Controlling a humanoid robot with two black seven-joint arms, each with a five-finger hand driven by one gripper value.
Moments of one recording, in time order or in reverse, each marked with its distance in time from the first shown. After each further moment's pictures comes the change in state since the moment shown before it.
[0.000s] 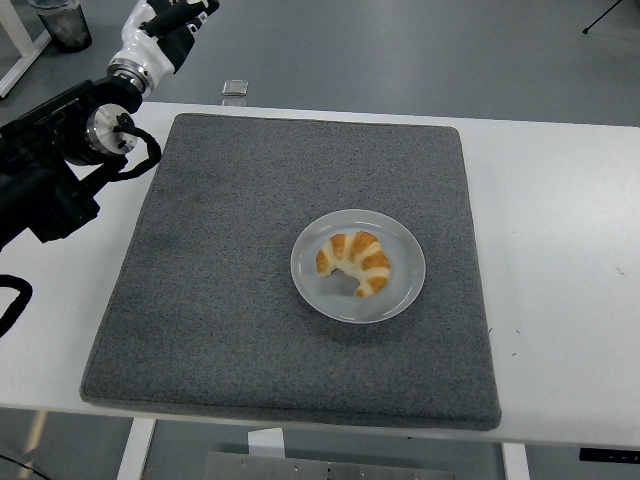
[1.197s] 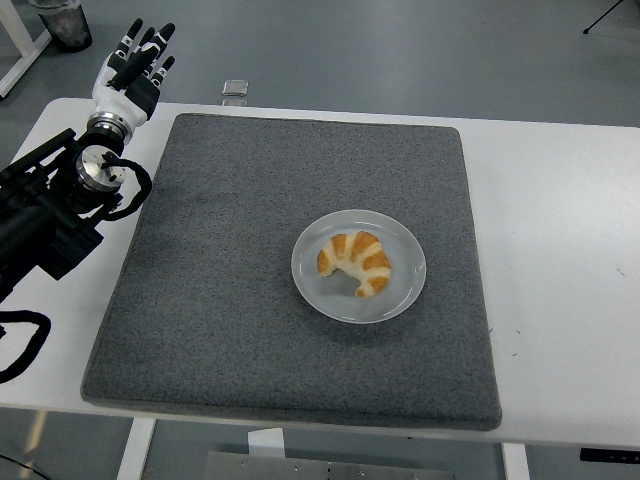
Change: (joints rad) left arm 0.095 -0.068 -0.124 0.111 -0.078 0.037 0.017; right arm 0.000 0.000 -0.001 0.003 -0.002 0.010 0.000
